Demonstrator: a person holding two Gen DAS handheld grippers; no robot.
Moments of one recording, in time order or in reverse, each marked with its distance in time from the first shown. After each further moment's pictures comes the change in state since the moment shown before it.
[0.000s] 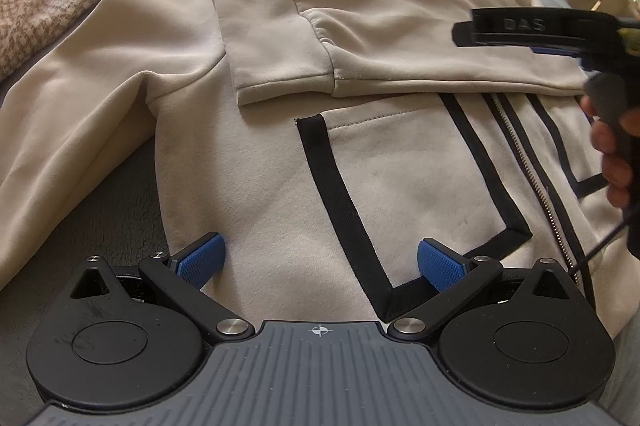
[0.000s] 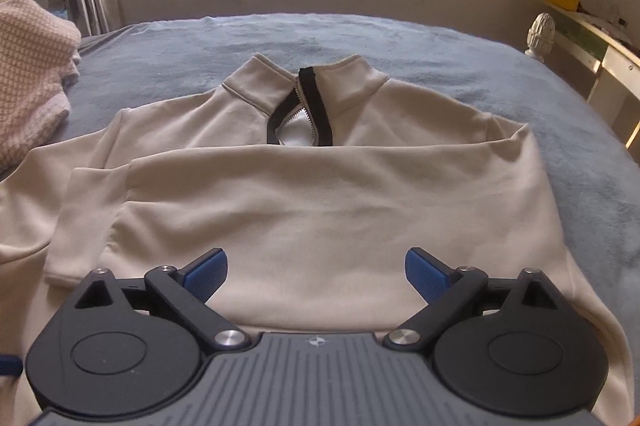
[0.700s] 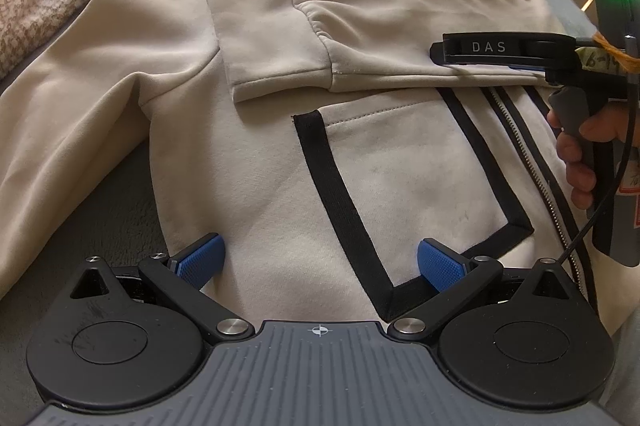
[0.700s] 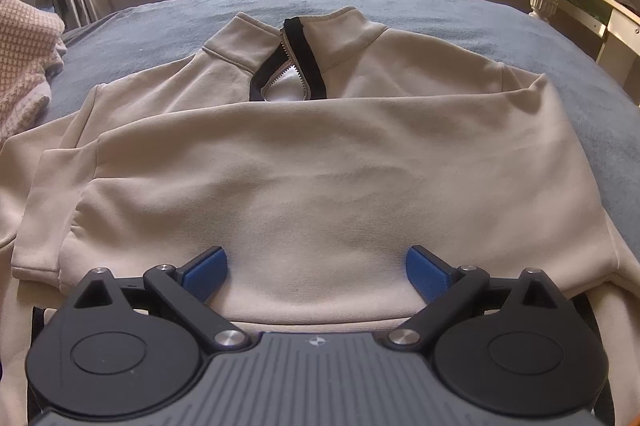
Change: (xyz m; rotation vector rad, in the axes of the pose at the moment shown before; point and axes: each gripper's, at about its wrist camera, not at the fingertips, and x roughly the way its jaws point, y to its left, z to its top) left arm 0.001 -0.002 0.005 0.014 0.035 -0.001; right arm 0.035 -0.012 -0.018 0.053 0.060 0.026
